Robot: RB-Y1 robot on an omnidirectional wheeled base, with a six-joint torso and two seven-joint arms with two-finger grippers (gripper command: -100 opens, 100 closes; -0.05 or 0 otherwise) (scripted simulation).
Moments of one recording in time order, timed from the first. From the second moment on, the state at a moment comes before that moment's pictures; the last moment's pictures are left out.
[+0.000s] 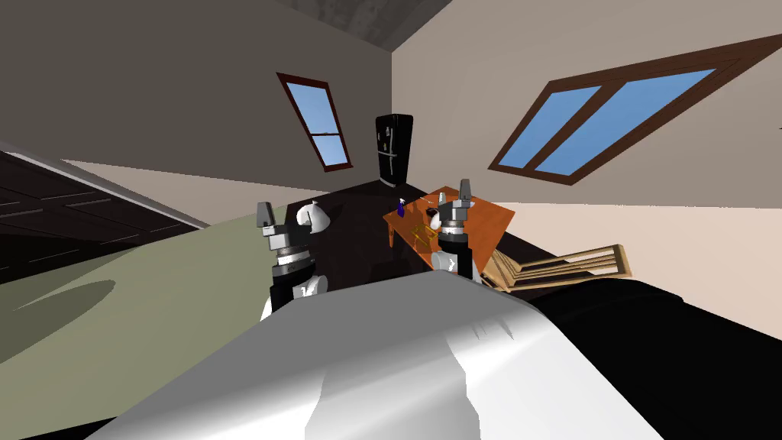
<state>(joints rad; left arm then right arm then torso) 0.49 0.03 0.00 -2.27 -0.03 -0.46 0.12 0.47 0.02 -0.01 -2.32 -0.04 -0.44 0.03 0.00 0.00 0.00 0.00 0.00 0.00</state>
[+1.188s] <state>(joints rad) 0.49 0.03 0.00 -2.27 -0.03 -0.46 0.12 0.47 -0.32 0.06 -2.20 0.00 -0.38 0.05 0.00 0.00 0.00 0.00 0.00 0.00</state>
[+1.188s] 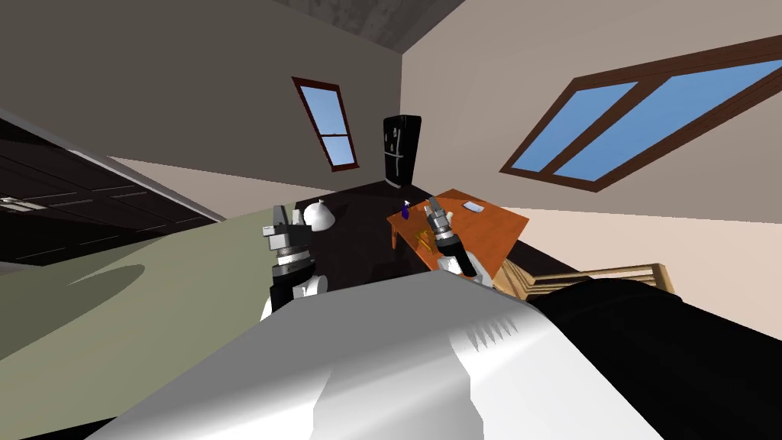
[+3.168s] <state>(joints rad) 0.49 0.03 0.00 -2.27 -0.03 -0.46 0.12 0.52 -0.96 0.33 -1.80 0.11 -0.21 0.13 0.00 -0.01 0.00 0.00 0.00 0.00</state>
